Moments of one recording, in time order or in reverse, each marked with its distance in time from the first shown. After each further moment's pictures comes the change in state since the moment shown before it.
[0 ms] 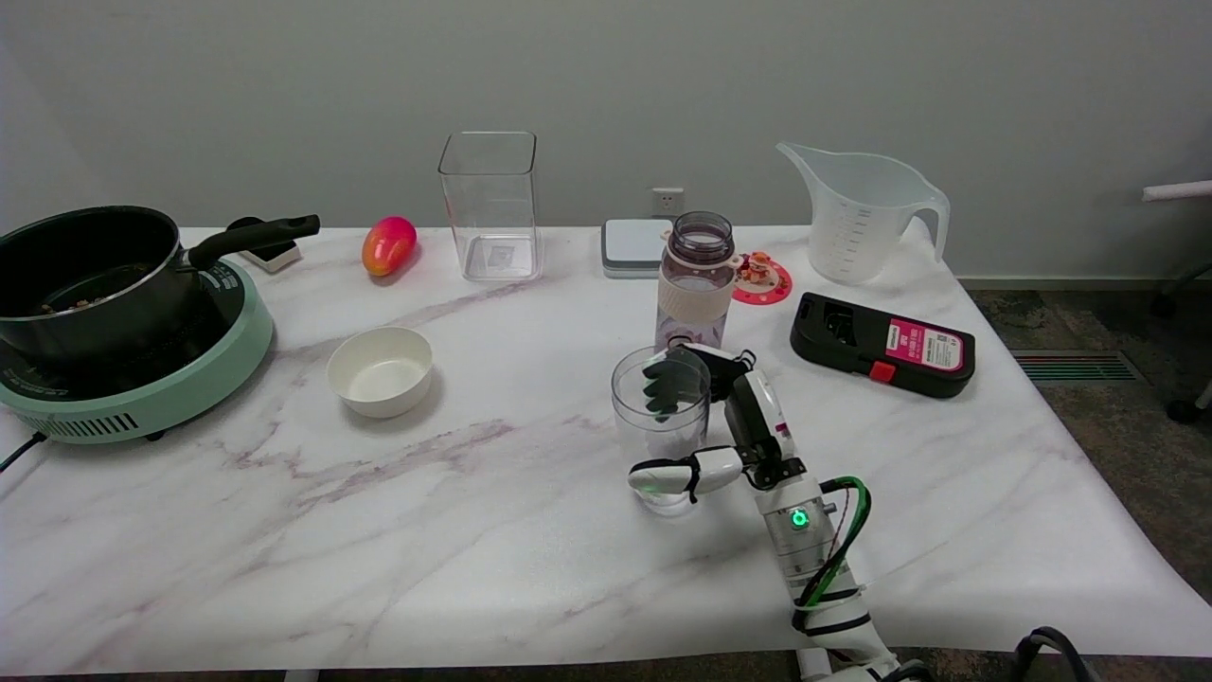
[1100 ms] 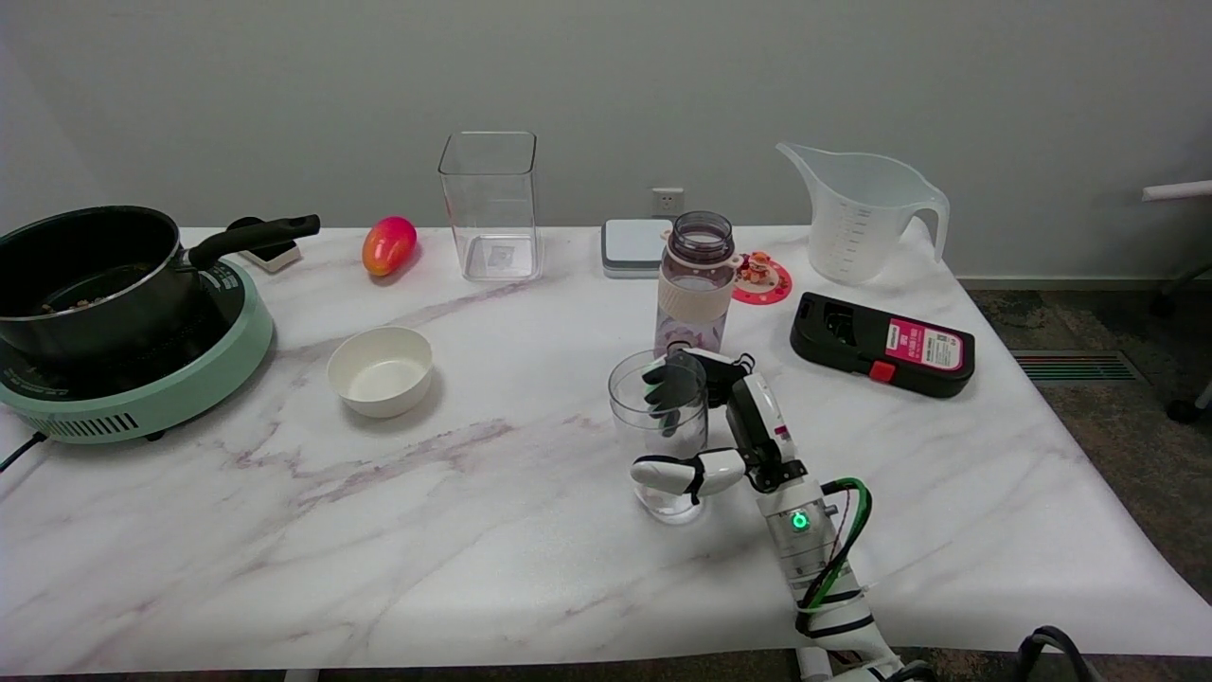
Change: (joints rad) arm 0.002 0.006 0.000 -0.017 -0.009 0.001 -0.026
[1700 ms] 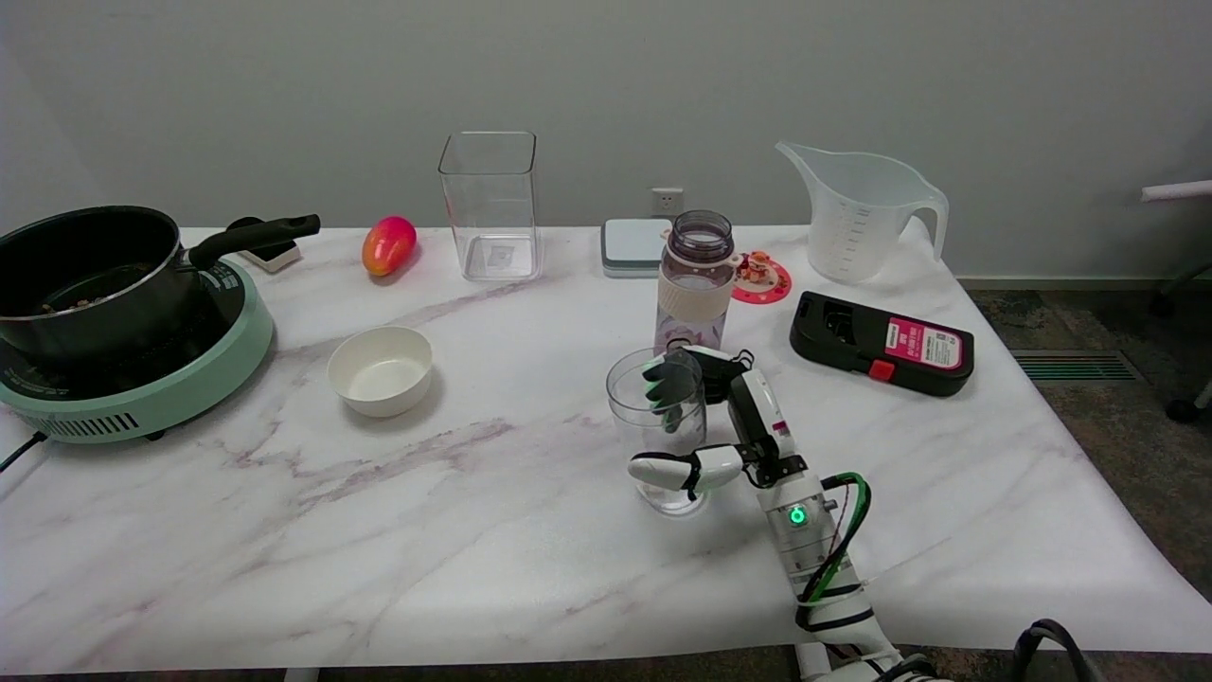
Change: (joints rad) arm 0.017 0.004 0.001 -0.017 0.001 -0.004 -0.052
